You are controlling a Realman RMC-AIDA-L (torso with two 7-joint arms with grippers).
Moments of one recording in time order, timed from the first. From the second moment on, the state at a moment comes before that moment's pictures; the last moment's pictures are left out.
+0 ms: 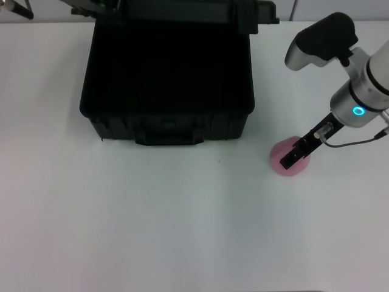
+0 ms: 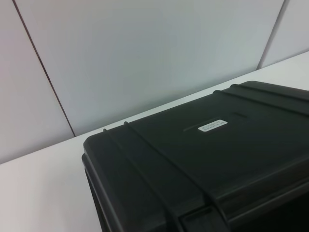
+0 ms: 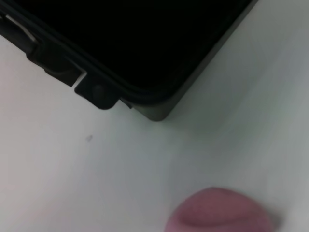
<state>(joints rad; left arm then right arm) -0.85 -2.05 1.35 1.72 -0.32 -1.74 -0.06 0.86 2.06 -1.32 -0.63 0.46 1.23 -0.58</state>
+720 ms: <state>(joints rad) -0.85 -2.05 1.35 1.71 -0.32 -1.74 -0.06 0.86 2.06 -1.32 -0.62 0.46 1.23 -0.58</state>
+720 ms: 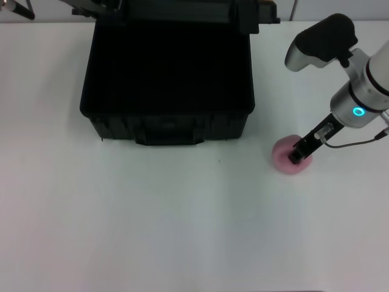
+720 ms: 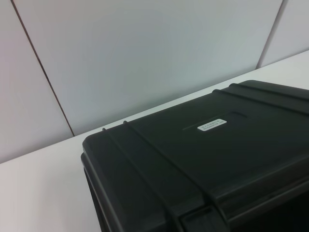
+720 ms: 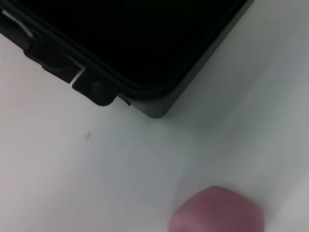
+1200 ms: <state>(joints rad) -0.85 -2.05 1.35 1.71 -0.32 -1.74 -0.06 0.87 2.05 -1.31 -0.63 0.46 1.25 -0.58</state>
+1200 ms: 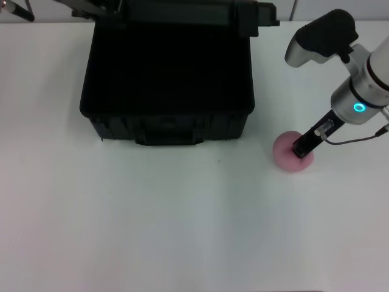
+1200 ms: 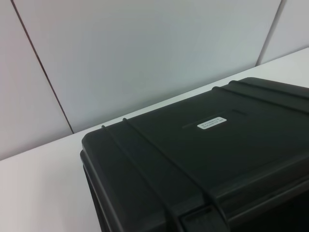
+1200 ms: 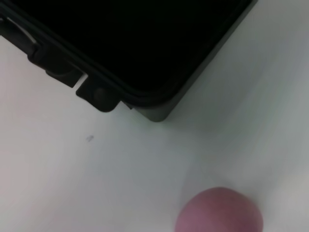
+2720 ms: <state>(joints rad) -0.84 -2.05 1.35 1.71 -0.31 -1.75 -0.05 0.83 2.04 -1.03 -0.96 0.61 1.48 -0.74</state>
